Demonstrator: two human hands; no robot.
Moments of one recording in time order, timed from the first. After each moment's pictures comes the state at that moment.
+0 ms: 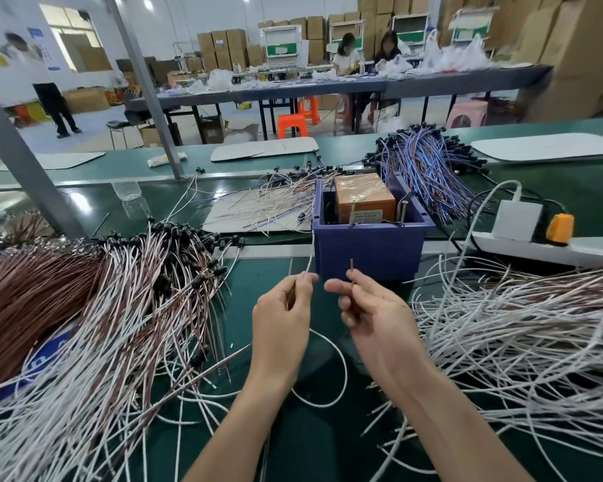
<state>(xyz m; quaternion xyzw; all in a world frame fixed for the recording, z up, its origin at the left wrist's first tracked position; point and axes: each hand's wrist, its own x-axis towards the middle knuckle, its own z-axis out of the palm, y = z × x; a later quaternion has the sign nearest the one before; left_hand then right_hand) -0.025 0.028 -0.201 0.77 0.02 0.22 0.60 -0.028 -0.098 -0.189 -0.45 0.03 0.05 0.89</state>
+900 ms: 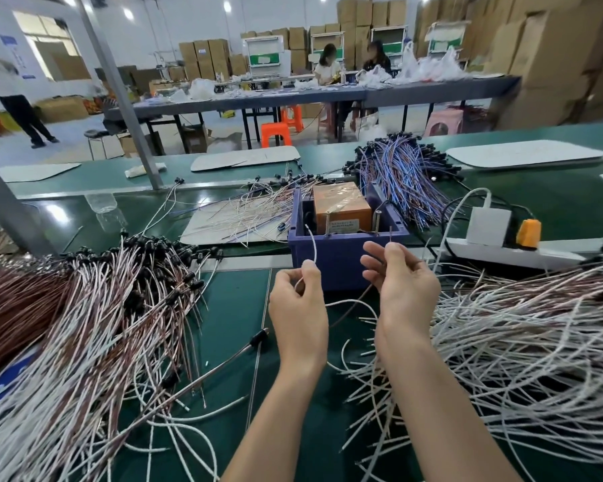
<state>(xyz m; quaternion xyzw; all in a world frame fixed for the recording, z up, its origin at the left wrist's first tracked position) 0.000 -0.031 -0.186 0.69 0.10 0.22 0.68 0.008 -0.125 -0.156 -0.45 0.17 -0.23 0.85</state>
